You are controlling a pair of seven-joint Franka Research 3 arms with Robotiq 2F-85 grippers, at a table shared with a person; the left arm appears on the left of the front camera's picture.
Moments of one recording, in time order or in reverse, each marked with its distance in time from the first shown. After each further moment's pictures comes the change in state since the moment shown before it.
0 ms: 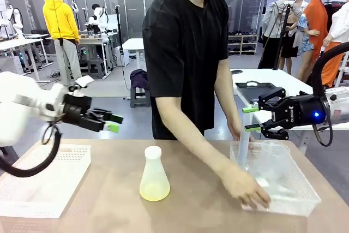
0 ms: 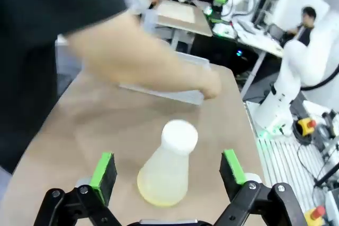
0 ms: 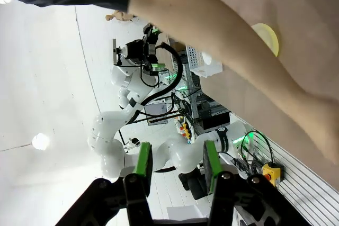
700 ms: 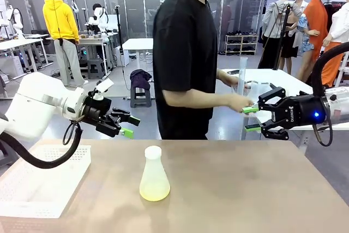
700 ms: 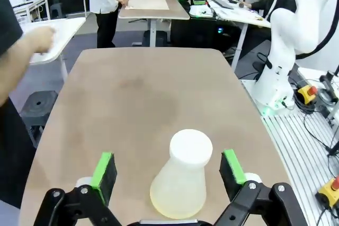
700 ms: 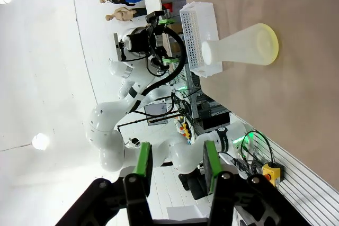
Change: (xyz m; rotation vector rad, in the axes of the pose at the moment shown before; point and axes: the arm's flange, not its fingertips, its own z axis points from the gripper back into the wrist) left arm 0.003 0.028 -0.044 -0.104 0.049 -0.149; right arm 0.000 0.000 0.000 0.000 0.000 0.000
